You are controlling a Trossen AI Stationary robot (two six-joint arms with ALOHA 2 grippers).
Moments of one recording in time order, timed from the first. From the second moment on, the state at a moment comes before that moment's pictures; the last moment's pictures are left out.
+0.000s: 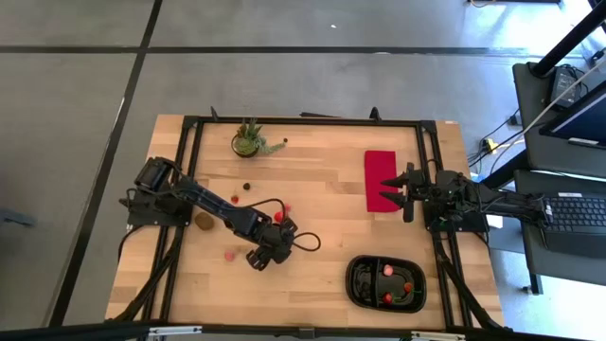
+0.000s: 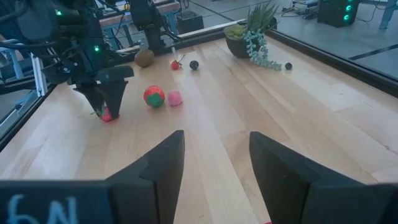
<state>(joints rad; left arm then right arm) -0.32 1.83 1.03 -0.35 -0.03 0.46 -0.12 0.05 0.09 -0.26 0.05 0.21</state>
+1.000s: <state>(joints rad) -0.32 1.83 1.03 -0.35 -0.04 0.40 -0.12 0.05 0.09 -0.26 0.05 0.20</state>
